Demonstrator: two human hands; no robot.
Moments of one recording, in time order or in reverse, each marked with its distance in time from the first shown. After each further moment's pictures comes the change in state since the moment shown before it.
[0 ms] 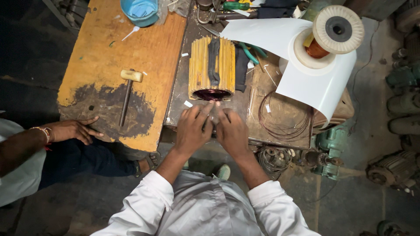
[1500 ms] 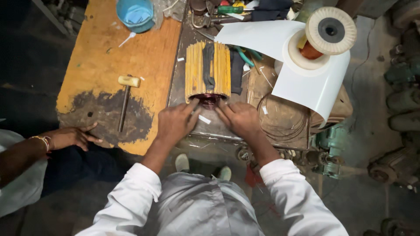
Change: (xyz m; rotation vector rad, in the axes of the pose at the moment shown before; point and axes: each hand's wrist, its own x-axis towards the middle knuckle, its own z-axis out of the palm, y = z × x) left_hand 0.021 -0.039 -0.018 0.285 -0.106 0.030; right_hand 0.047 0.044 -0.026 -0.265 -0.013 -0.322
